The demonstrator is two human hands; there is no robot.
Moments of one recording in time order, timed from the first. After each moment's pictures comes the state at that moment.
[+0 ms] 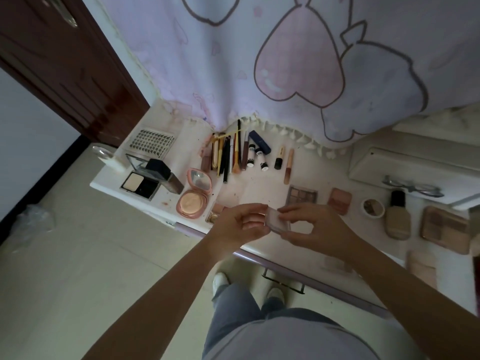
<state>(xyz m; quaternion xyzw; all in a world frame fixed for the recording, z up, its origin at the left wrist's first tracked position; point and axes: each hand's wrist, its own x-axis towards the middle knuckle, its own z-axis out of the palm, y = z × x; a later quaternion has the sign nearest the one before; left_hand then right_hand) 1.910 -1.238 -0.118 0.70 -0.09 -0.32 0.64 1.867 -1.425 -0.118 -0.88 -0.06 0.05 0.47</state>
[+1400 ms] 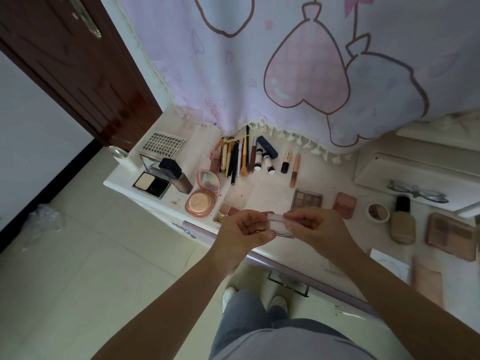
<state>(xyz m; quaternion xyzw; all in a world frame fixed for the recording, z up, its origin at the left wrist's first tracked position) 1.879 -1.238 -0.106 0.63 0.01 -0.25 0.74 1.852 -1.401 -0.101 -0.78 0.07 0.03 0.62</state>
